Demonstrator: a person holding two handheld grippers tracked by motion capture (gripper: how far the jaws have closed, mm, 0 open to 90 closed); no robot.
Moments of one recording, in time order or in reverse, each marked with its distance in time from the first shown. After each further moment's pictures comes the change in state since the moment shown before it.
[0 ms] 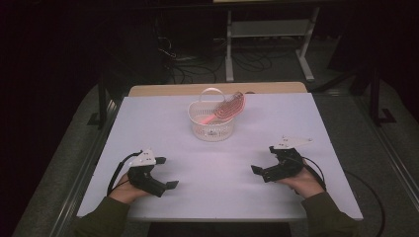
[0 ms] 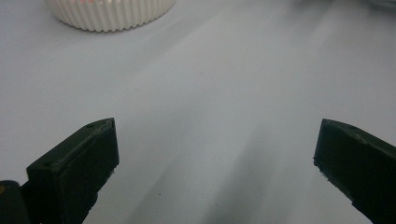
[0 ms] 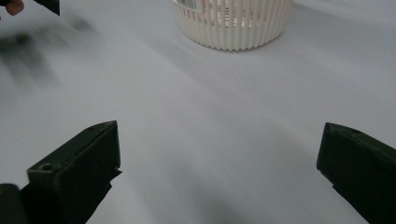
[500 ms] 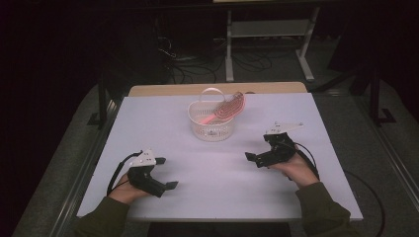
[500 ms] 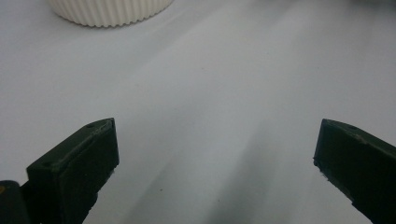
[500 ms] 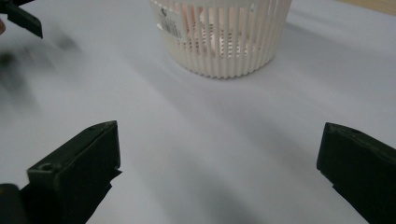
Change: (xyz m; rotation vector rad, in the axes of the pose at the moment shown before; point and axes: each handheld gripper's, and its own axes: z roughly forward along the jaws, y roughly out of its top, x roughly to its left) left arm 0.000 -0.001 0.001 0.014 0.003 0.006; right arm -0.012 0.034 0.019 0.011 -0.007 -0.004
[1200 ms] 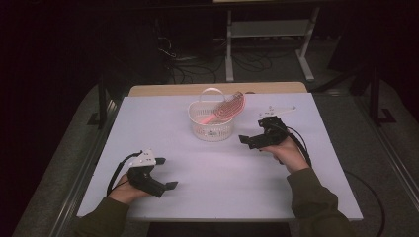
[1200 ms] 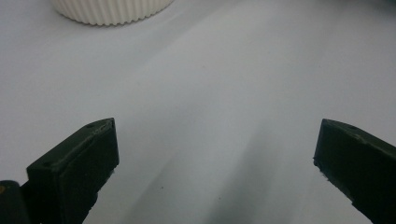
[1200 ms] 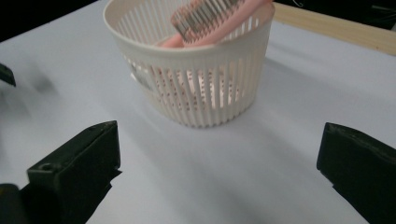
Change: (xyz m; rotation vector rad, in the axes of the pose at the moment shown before) left arm 0.000 -0.001 -0.001 0.001 0.006 -0.003; right arm -0.018 0.037 0.023 -0.042 -0.021 0.041
